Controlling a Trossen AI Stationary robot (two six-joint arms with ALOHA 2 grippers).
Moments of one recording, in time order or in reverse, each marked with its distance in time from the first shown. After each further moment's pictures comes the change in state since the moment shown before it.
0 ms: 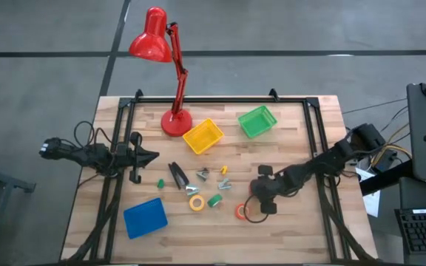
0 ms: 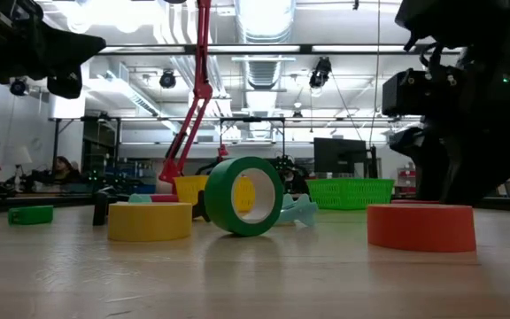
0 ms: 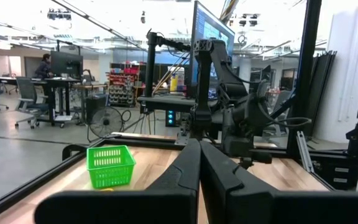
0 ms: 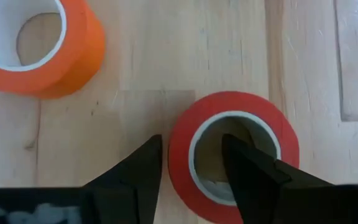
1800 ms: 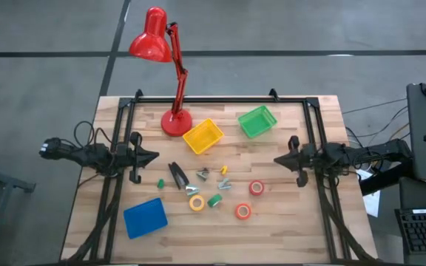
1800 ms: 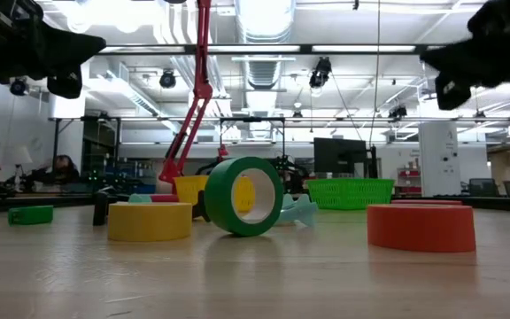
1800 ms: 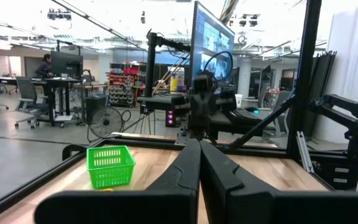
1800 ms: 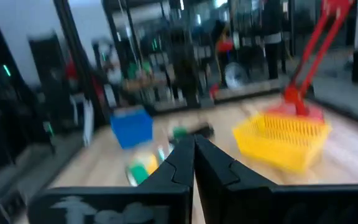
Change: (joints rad) left arm 0.000 0.000 0.000 0.001 0.000 0.000; right arm -0.236 -1.417 -0.698 0.560 -0.034 -0.161
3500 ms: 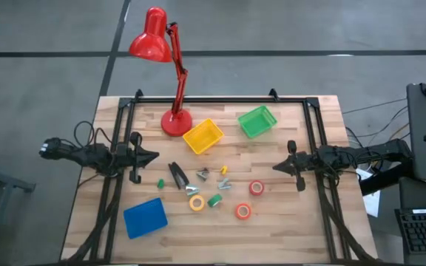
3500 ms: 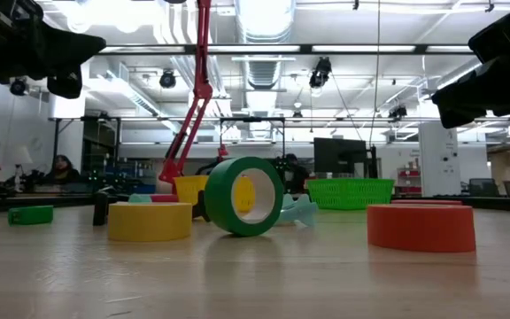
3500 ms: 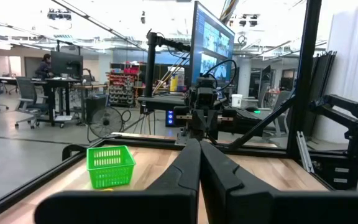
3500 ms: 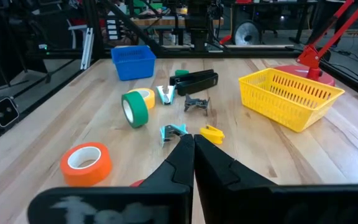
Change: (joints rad) left arm 0.000 0.000 0.000 0.000 0.000 0.000; right arm 0.000 -0.001 0.000 -0.268 -0.078 -0.149
